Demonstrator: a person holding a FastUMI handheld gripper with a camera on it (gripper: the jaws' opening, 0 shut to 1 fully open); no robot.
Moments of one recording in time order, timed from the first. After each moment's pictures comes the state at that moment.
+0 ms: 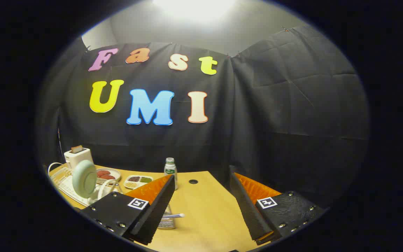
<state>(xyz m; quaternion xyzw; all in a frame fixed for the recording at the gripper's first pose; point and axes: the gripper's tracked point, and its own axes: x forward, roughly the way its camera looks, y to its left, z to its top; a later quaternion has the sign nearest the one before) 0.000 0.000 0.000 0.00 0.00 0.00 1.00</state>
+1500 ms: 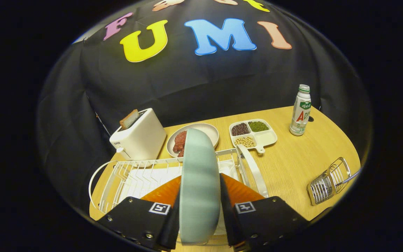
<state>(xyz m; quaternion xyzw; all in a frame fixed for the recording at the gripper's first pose) 0.089 0.366 -0.138 0.07 0.30 0.20 0.93</state>
